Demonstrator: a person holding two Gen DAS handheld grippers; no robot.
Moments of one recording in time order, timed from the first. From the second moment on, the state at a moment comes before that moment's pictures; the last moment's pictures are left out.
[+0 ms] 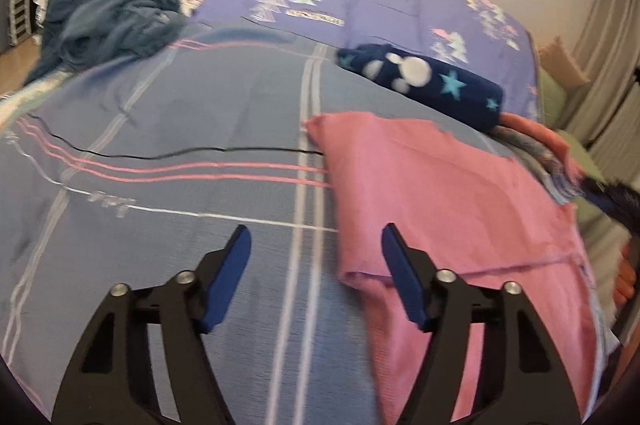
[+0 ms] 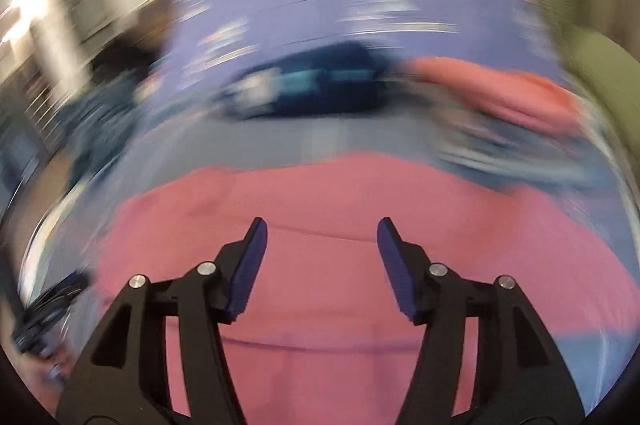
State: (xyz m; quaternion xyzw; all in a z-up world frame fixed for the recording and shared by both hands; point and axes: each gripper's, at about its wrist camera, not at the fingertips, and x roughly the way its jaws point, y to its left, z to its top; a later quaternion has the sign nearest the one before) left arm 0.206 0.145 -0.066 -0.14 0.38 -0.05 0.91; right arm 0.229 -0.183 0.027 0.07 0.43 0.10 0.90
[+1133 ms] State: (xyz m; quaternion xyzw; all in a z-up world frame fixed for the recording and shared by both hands) left arm 0.204 0.141 -0.083 -0.17 0.41 -0.11 0.89; right arm 0.376 0.121 -0.035 -0.16 0.53 0.25 0.80
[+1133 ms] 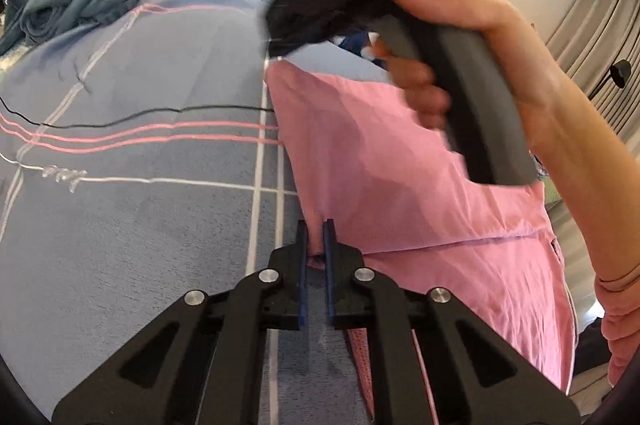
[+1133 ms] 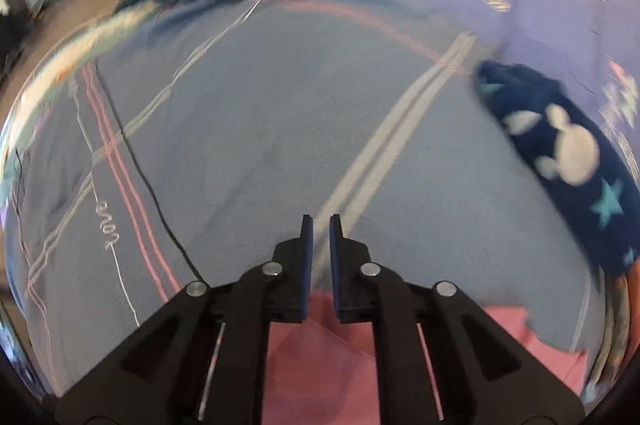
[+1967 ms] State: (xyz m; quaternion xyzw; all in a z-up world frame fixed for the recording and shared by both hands) left arm 0.196 0.118 -0.068 -0.15 0.36 -0.12 0.92; right arm 0.093 -0.399 -0.018 0.30 0.43 -0.08 0.85
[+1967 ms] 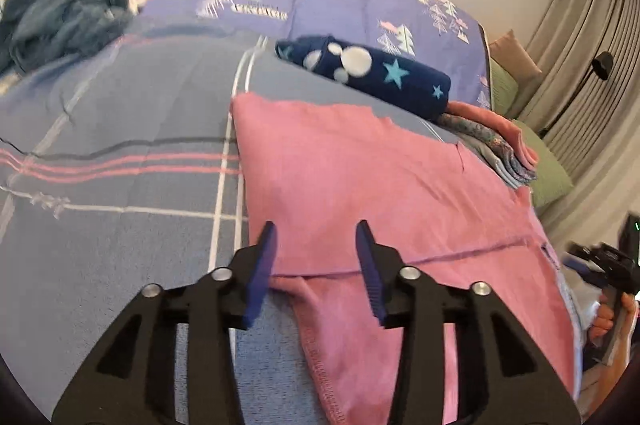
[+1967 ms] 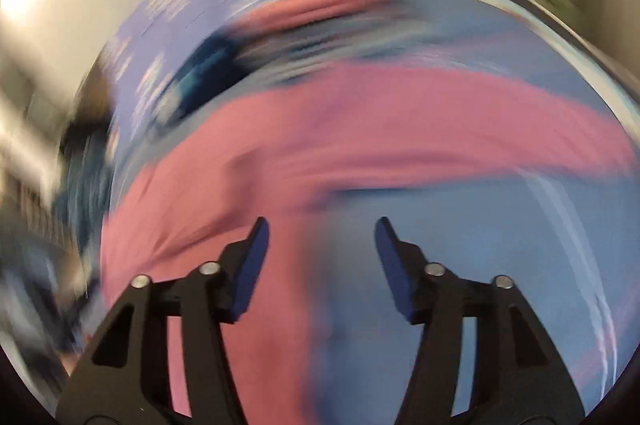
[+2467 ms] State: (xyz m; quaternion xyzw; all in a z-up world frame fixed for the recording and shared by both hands) left arm 0.203 -0.011 -0.014 -0.01 0.33 -0.14 0.93; right arm -0.001 -0.617 -0.113 0.56 0.30 -0.27 0.73
